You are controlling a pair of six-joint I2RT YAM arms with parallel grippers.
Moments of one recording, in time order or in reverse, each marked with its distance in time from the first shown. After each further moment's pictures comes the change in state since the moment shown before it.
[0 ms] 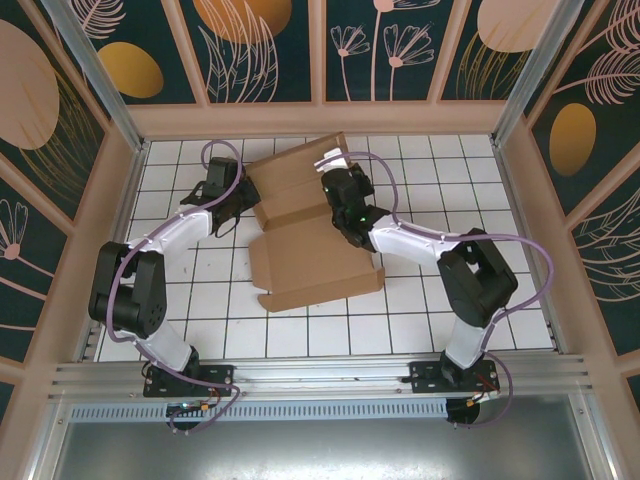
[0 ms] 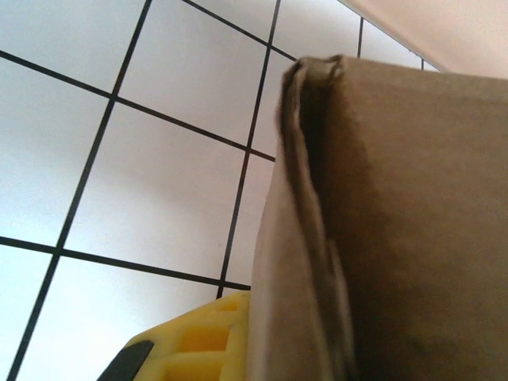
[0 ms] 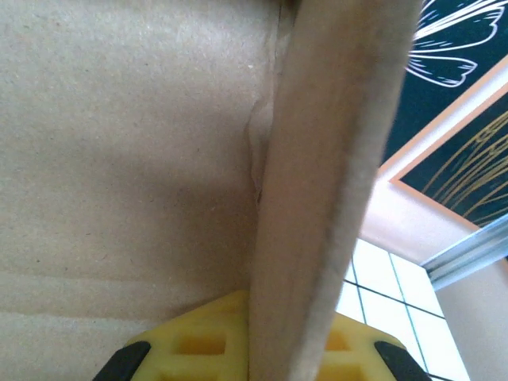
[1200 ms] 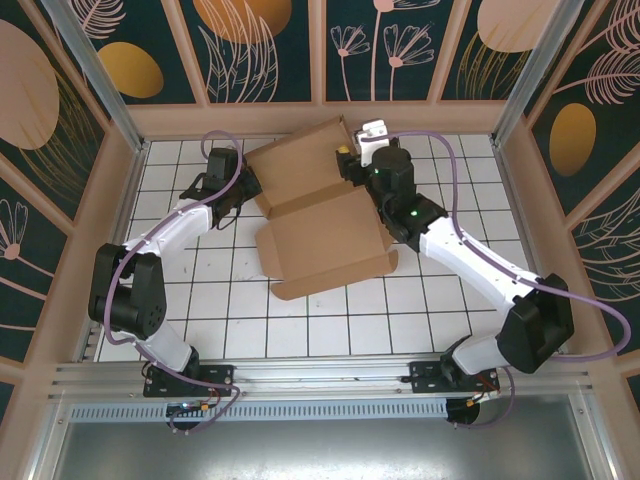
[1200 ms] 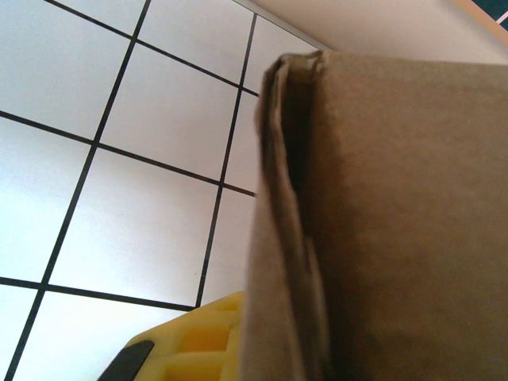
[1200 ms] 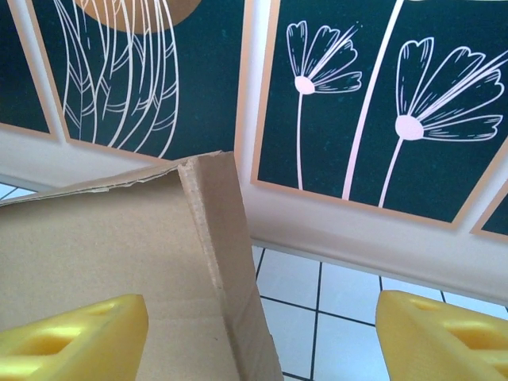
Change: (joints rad) left arm -0.013 -0.005 0.075 -0.026 -0.029 0.014; right arm -0.092 -0.342 0.004 -0.161 -0.384 0.227
